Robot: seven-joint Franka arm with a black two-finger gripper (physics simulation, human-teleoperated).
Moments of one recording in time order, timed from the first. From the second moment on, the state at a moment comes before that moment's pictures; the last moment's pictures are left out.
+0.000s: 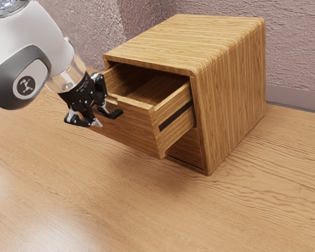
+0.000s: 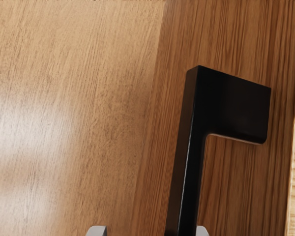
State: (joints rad) arm 0.23 -0.29 -0.12 -1.90 0.09 2.01 -1.64
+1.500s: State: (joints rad) arm 0.26 -0.68 -0.12 -2.26 0.07 2.05 -1.64
